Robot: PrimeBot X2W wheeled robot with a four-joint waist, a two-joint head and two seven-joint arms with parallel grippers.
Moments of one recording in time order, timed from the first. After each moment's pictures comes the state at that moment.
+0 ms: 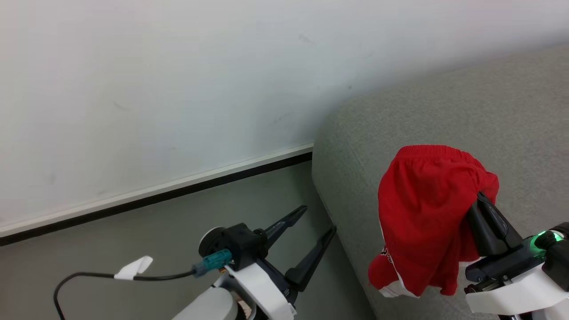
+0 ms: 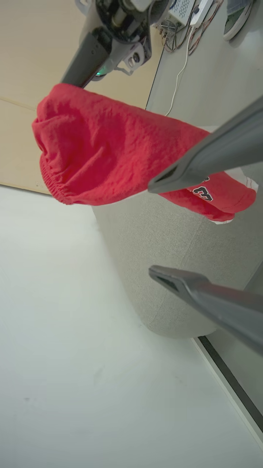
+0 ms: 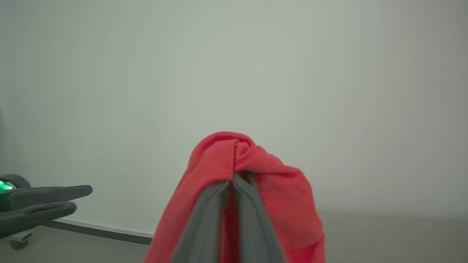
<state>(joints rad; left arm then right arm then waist) -0.48 0.22 -0.80 0.29 -0.53 -0.13 -0.26 -0.21 -0.35 0.31 -0.01 0.44 0.13 -0.26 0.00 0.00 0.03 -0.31</state>
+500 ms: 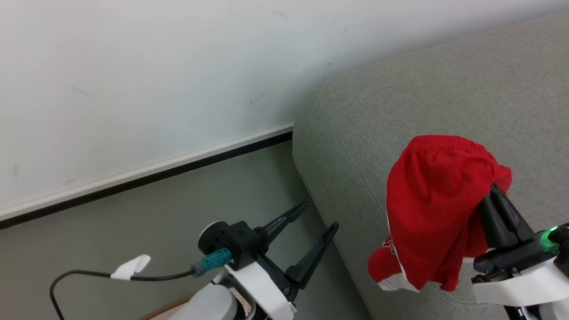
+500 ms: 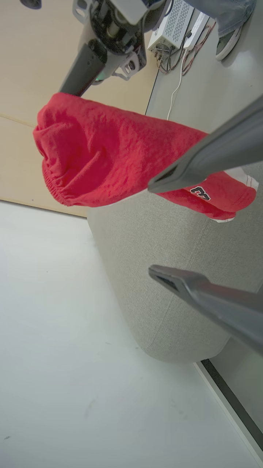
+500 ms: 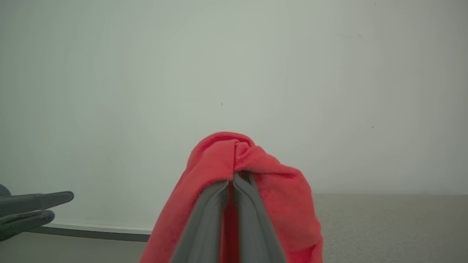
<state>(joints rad) -0.48 0.23 -0.79 0.26 -0.50 -0.13 -0.26 -0.21 -0.32 0.25 -0.01 0.42 0.13 -0.26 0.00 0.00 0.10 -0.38</state>
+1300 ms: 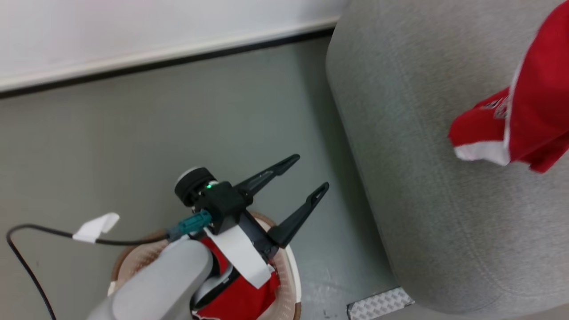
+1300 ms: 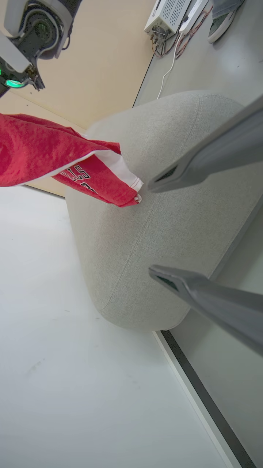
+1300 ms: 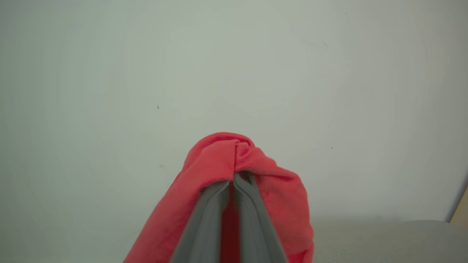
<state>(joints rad) -0.66 0.38 -0.85 0.16 -0.50 -0.13 -0.26 -0.53 -0.41 -0.05 0.08 0.46 0.13 -0.26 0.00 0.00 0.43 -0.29</state>
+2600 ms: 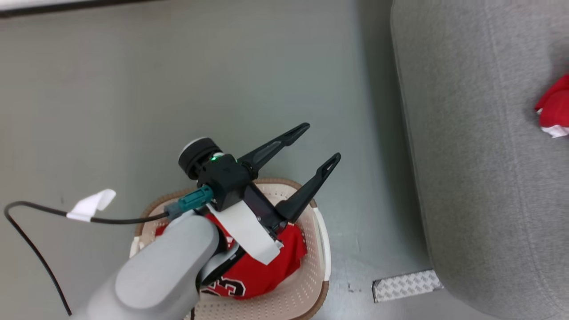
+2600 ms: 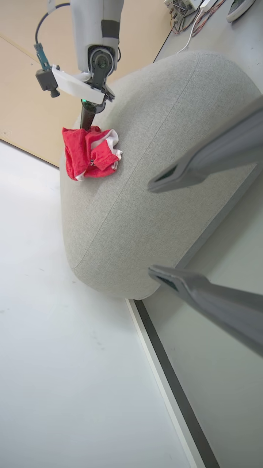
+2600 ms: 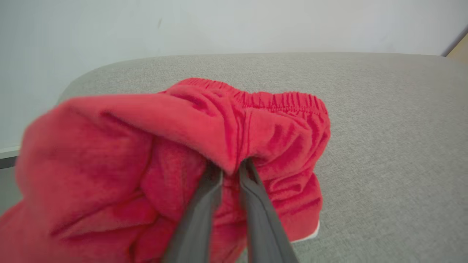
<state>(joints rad) -0.77 0.37 -0.86 0.15 -0.52 -0.13 -0.26 -0.73 -0.55 0.05 0.77 0.64 0.13 -0.21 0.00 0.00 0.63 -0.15</state>
